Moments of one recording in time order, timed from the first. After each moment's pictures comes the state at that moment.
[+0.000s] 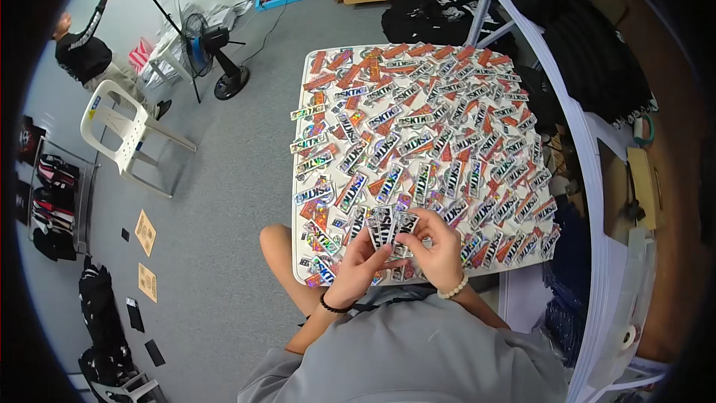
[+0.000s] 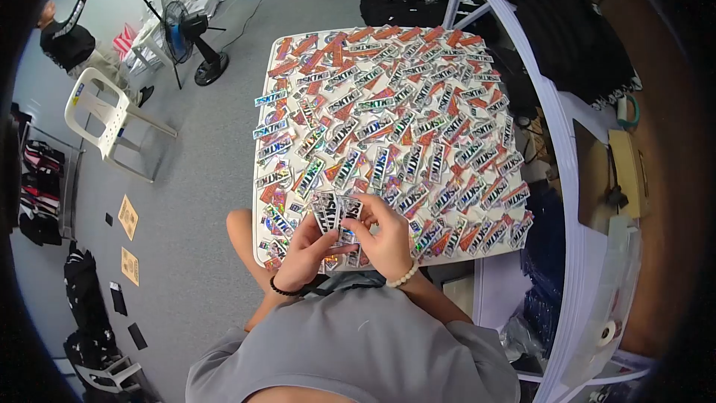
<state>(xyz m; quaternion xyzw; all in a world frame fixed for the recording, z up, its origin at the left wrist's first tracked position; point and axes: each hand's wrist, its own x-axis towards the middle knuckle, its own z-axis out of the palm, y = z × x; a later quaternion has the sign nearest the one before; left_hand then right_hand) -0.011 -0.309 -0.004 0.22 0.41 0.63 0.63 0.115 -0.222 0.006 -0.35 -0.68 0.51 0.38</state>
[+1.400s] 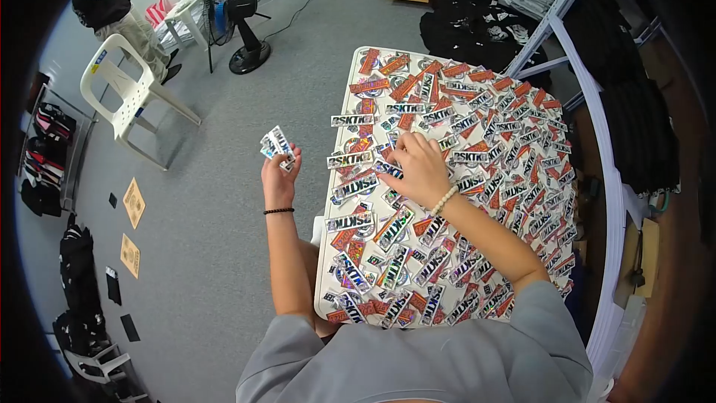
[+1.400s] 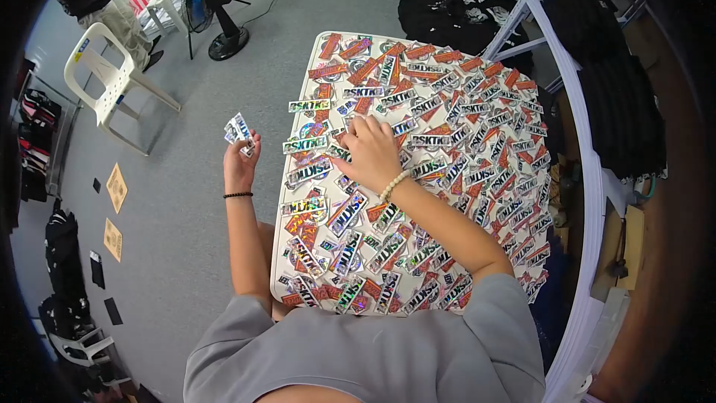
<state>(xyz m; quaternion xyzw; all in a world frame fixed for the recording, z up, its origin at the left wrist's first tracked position) -0.293 -0.232 -0.103 -0.02 0.45 0.83 0.33 -0.058 -0.079 -0.026 -0.17 -0.96 0.10 0.22</state>
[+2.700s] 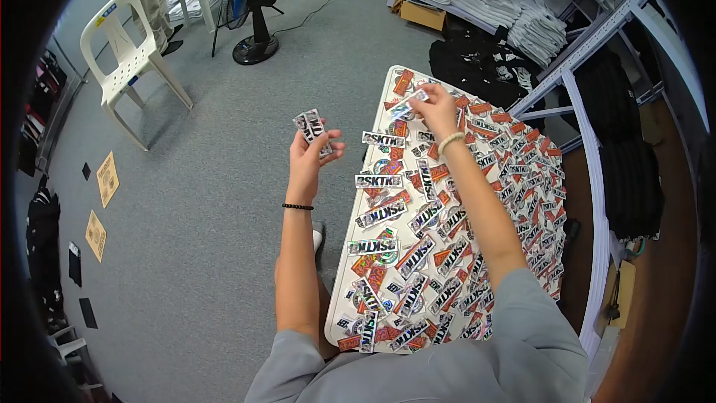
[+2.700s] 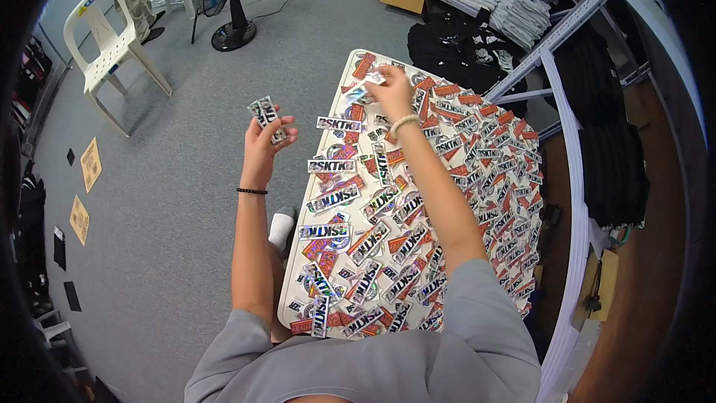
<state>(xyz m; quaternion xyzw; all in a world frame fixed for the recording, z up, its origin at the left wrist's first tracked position) -0.297 -0.200 -0.077 0.18 0.46 0.81 0.32 -0.185 0.027 -0.035 -0.29 -0.73 0.53 0.33</state>
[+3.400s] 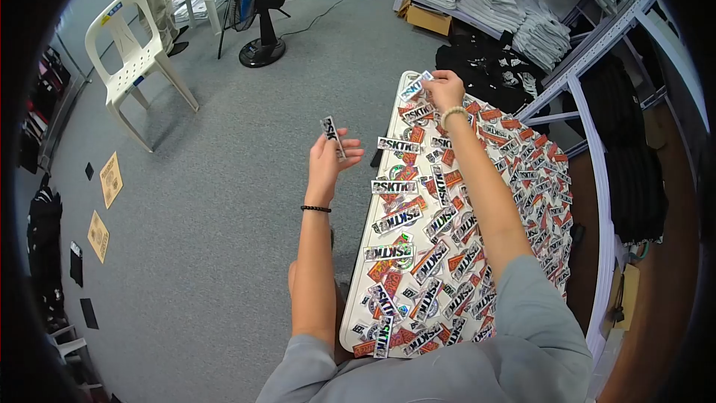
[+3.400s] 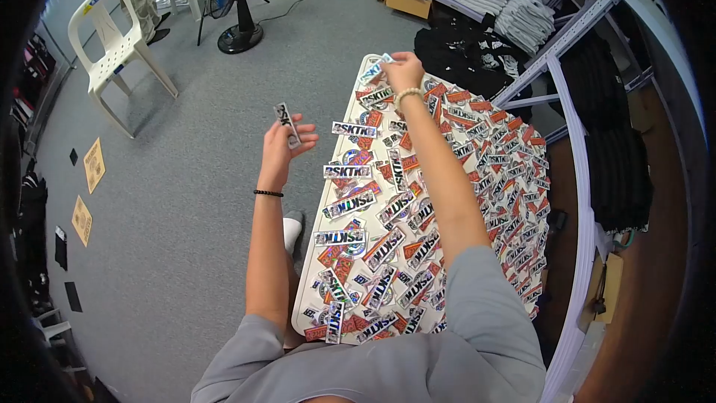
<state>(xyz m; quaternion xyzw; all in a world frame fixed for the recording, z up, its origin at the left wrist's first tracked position) -0.305 -0.194 -0.088 0.16 0.47 0.78 0.37 -0.233 0.075 -0.042 -0.40 -0.73 0.43 0.36</state>
